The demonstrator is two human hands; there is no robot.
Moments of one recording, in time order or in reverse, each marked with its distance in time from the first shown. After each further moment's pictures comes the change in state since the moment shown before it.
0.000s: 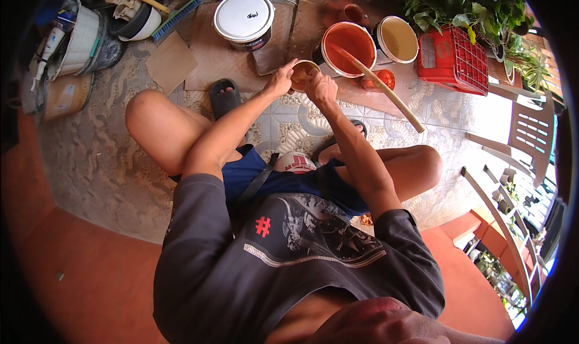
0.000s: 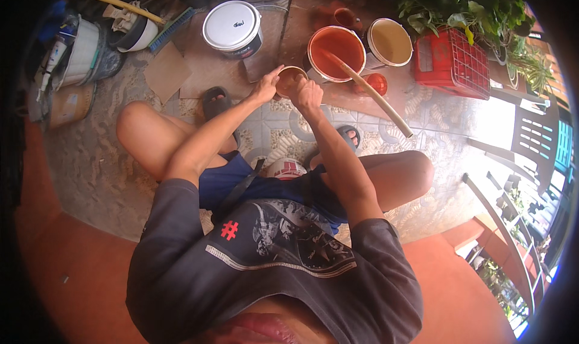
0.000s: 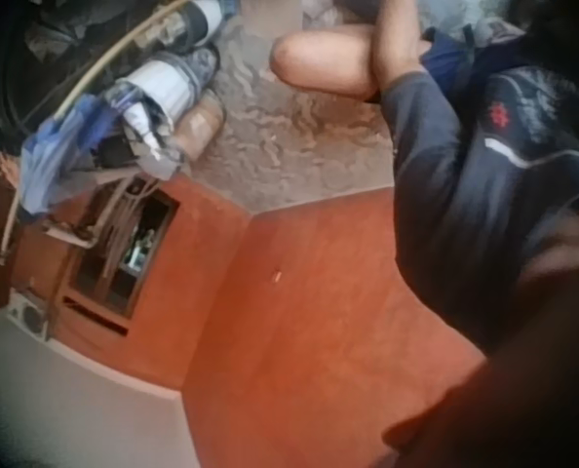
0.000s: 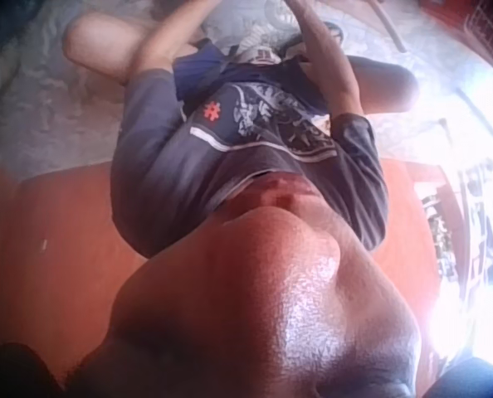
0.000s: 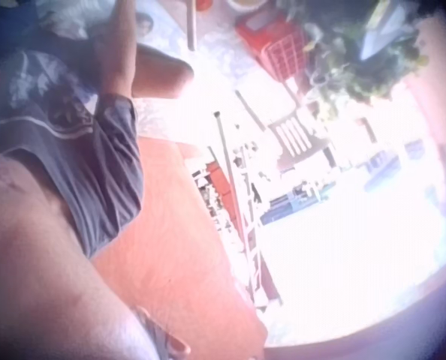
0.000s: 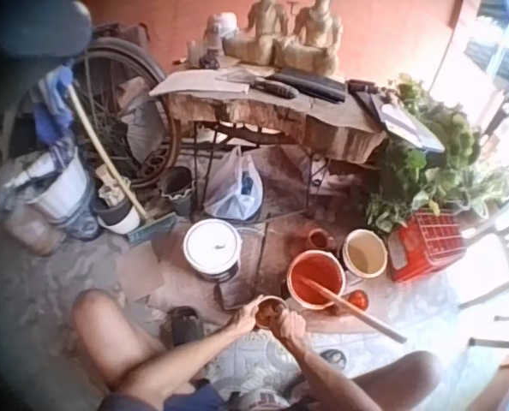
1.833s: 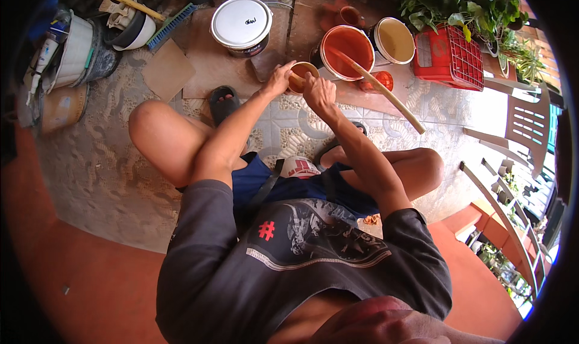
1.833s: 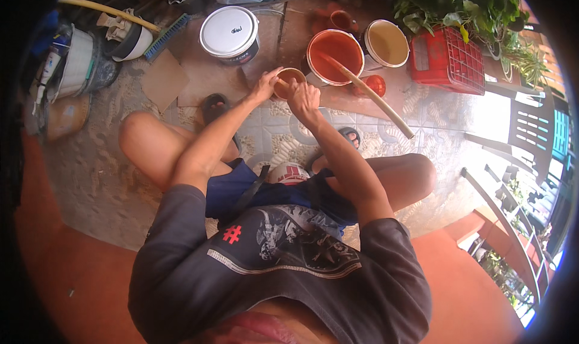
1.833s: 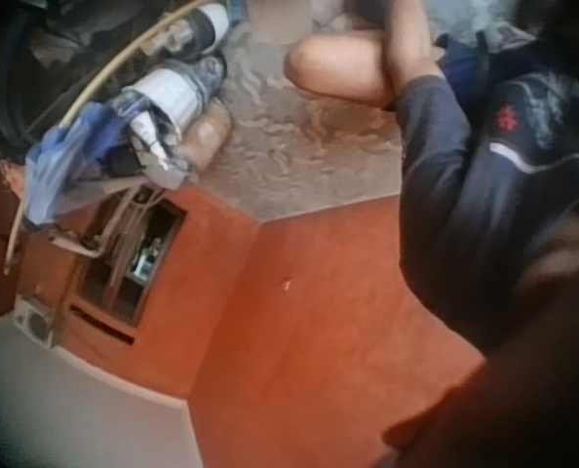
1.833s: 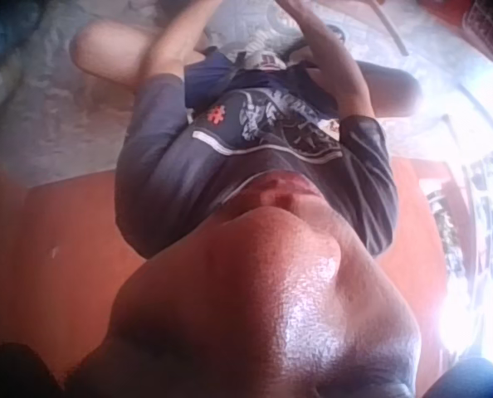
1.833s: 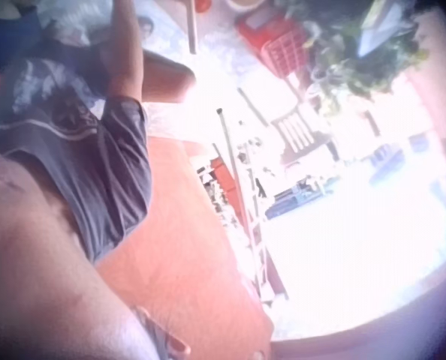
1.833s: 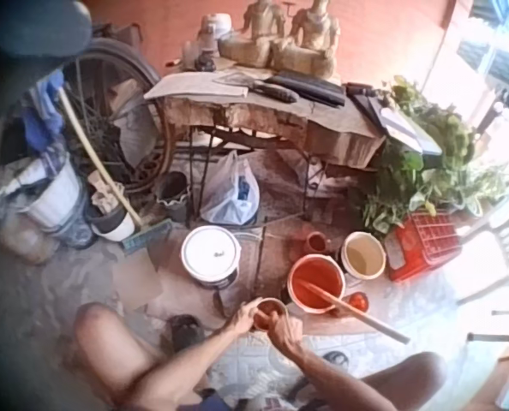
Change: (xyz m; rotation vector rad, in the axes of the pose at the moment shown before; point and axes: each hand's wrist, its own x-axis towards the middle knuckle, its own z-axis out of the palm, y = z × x) left_hand 0.051 -0.057 -0.023 0.380 0.104 0.488; right_hand -0.005 -0.018 -0.006 -0.114 0.058 -0.242
